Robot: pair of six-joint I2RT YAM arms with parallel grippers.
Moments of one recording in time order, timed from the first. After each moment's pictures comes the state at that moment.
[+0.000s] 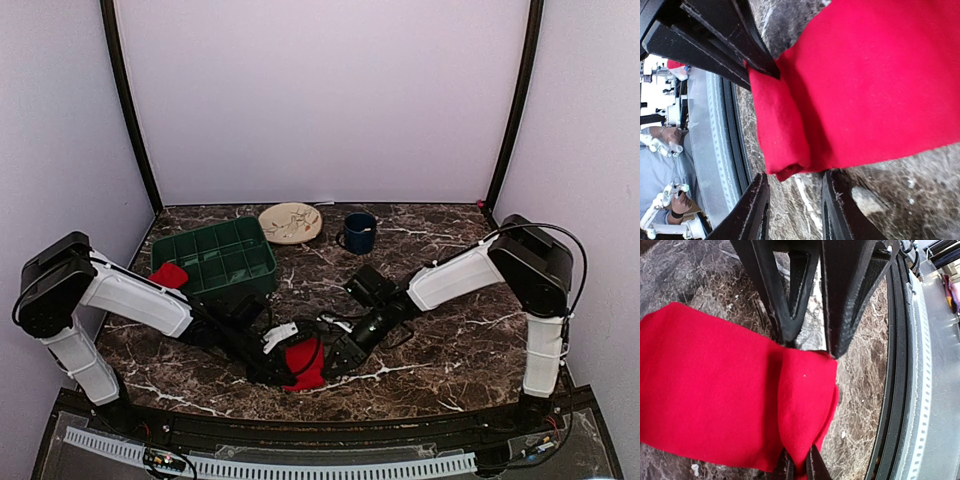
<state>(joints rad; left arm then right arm) -0.93 1.65 0.69 -0.06 0.56 0.01 0.91 2.00 1.07 -0.22 -0.90 0.10</state>
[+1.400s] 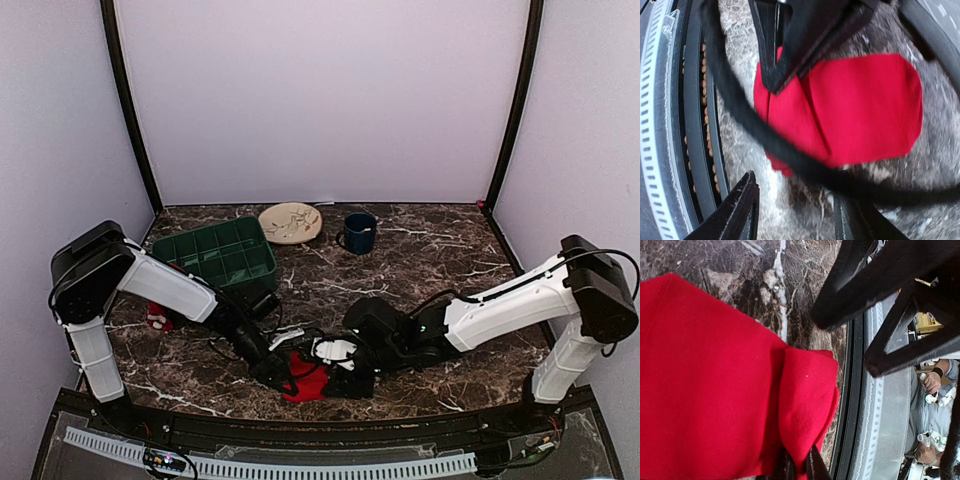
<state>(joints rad) -0.85 1.85 0.85 -0.29 0.91 0.09 1.23 1.65 0.84 -0.07 -0.22 -0.08</state>
